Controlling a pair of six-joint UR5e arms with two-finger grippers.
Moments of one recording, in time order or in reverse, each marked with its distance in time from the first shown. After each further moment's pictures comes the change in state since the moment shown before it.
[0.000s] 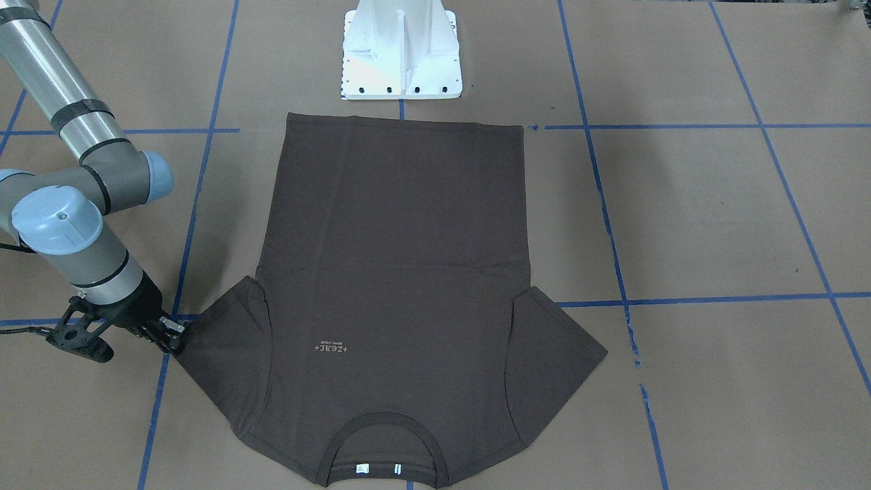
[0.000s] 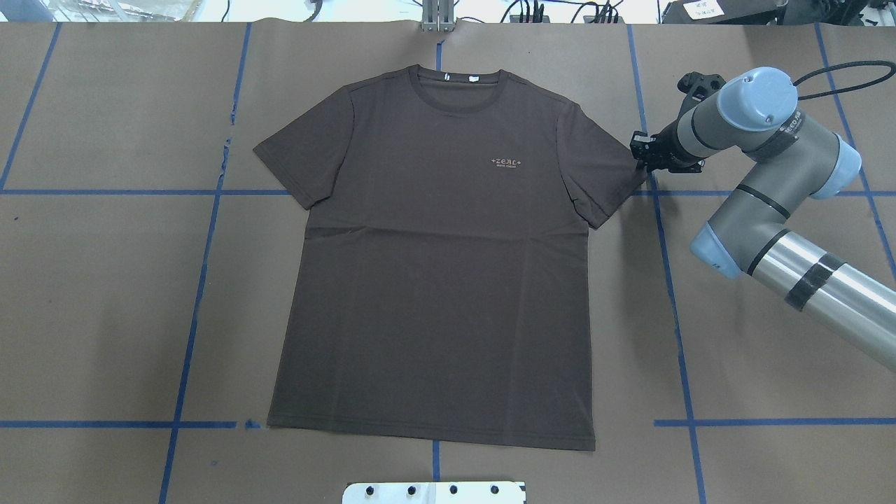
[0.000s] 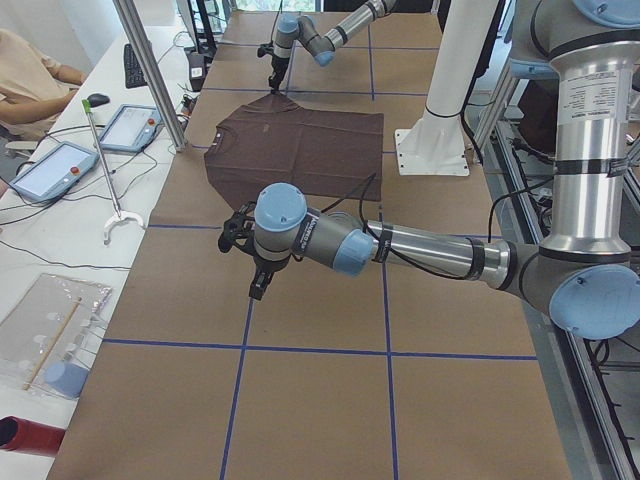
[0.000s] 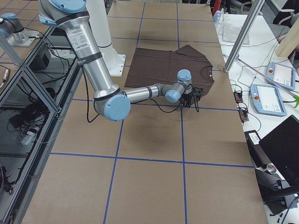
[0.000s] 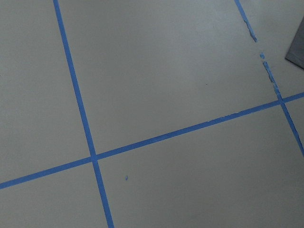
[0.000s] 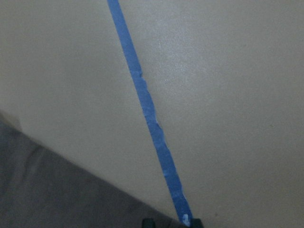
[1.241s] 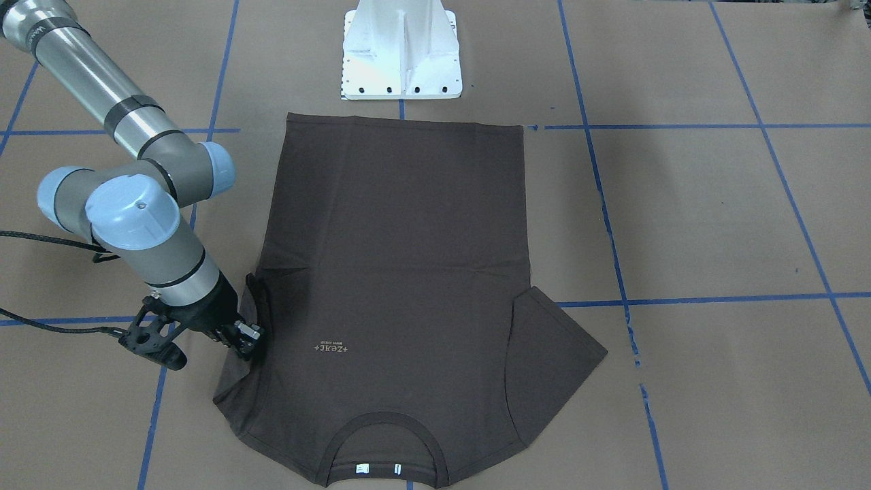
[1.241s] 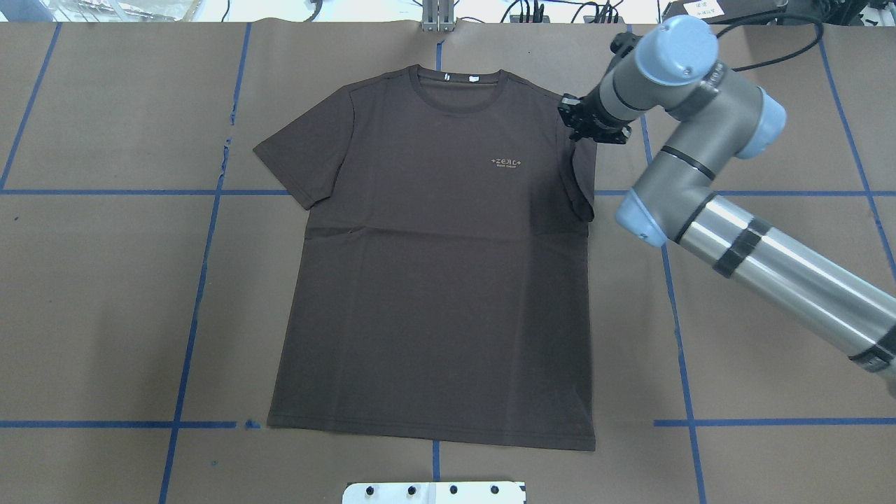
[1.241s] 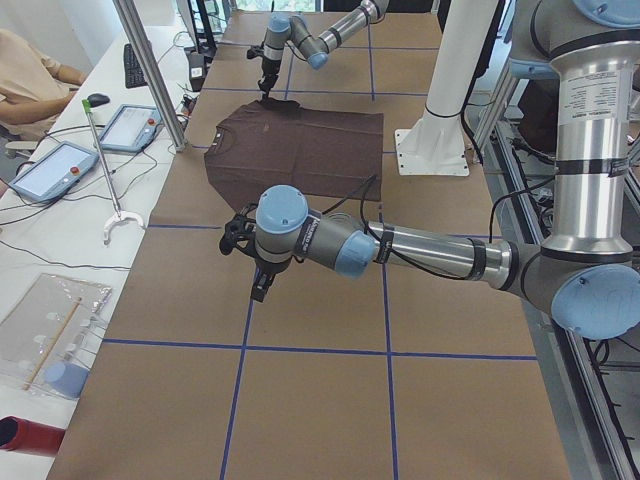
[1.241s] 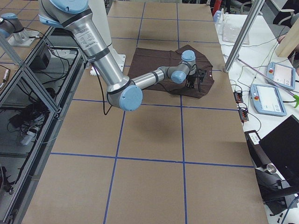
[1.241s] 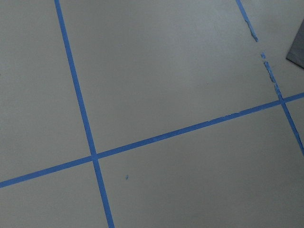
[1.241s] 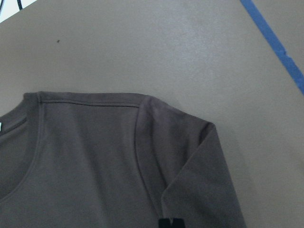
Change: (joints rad) left arm -0.001 0.009 -0.001 0.000 -0.001 -0.001; right arm -0.043 0.233 -0.009 -0.155 -0.025 0.164
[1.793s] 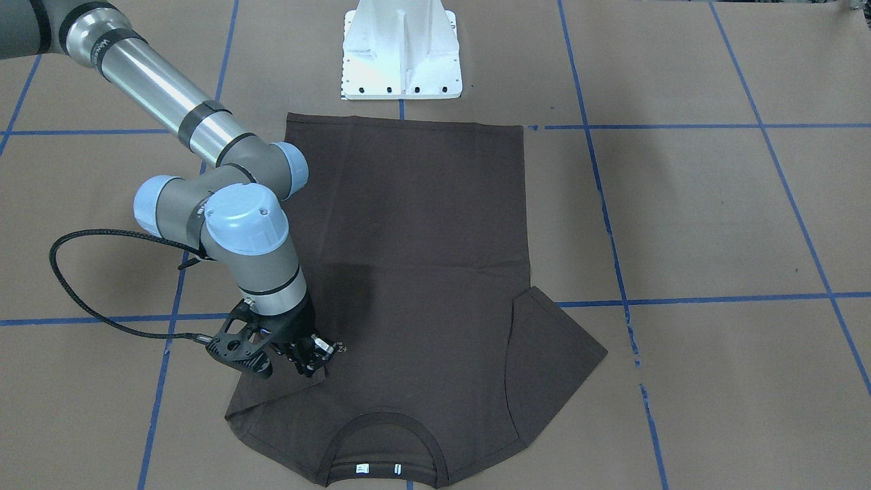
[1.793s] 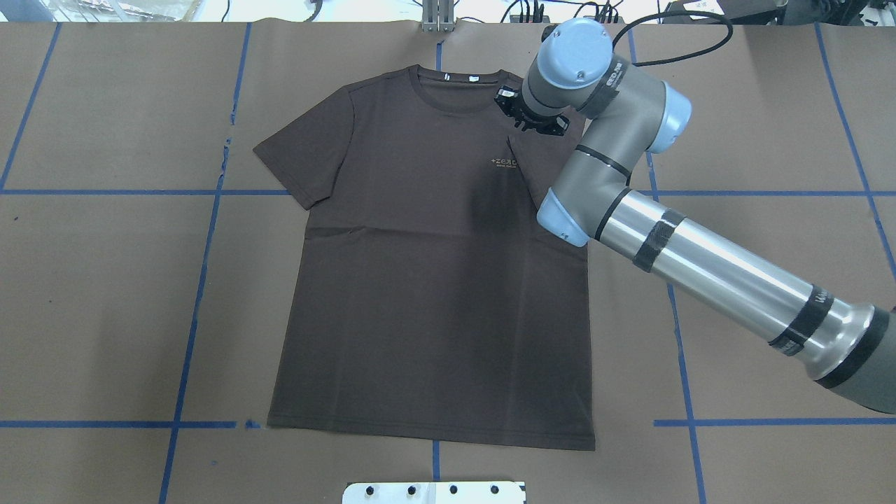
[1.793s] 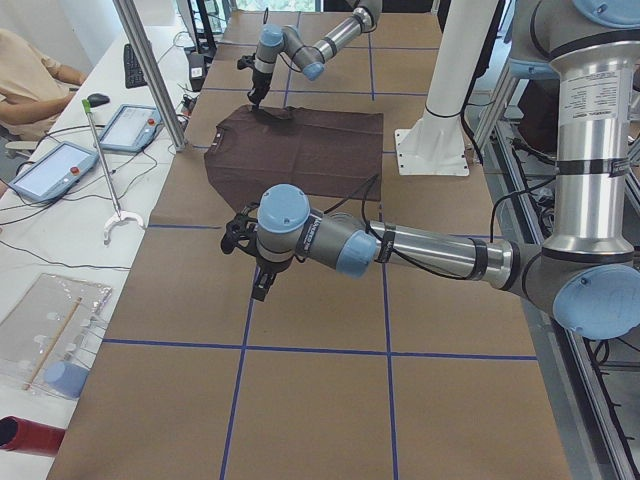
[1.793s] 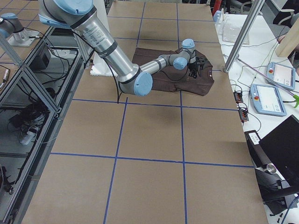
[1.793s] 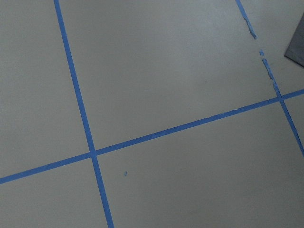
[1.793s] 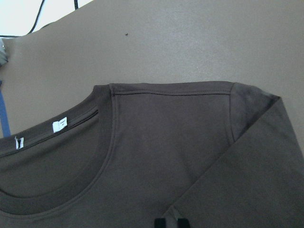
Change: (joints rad) left arm 0.002 0.008 -0.014 -0.005 0.000 -0.002; right arm -0.088 0.174 -0.143 -0.027 -0.168 0.040
